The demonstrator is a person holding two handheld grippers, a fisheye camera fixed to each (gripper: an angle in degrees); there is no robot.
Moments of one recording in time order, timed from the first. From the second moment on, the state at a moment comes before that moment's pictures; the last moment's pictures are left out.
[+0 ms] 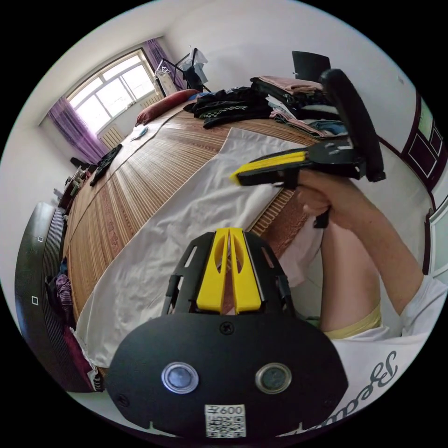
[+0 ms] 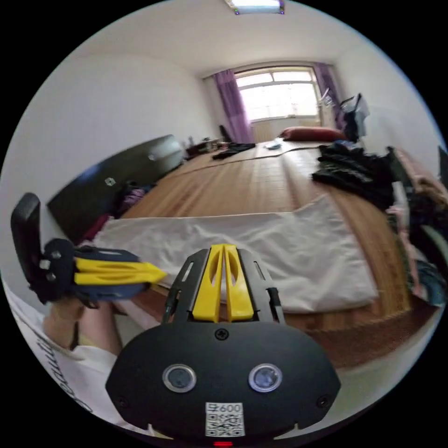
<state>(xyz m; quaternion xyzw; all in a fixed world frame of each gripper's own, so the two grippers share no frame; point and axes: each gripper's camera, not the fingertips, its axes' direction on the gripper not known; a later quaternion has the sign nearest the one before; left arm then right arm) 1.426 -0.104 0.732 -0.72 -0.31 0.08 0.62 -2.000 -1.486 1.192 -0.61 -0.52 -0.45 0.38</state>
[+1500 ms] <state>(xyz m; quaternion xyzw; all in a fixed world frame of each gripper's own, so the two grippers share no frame) 1.276 -0.007 0.751 -0.75 -0.31 0.10 0.58 -2.341 -1.284 0.908 -0.68 -0.43 -0.54 0.25</state>
